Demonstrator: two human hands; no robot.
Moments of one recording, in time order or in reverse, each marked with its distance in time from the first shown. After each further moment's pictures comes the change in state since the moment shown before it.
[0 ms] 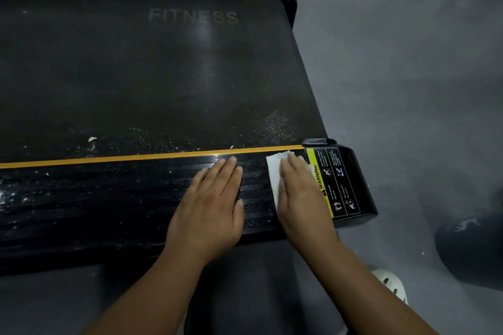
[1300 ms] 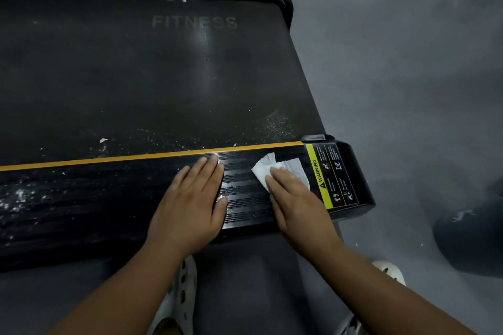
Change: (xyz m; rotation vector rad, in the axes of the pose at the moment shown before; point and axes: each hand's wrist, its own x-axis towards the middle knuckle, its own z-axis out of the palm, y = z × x) left_hand -0.019 -0.040 -0.008 0.024 -0.025 0.007; right_hand -0.026 0.006 -0.002 -0.052 -0.034 -0.313
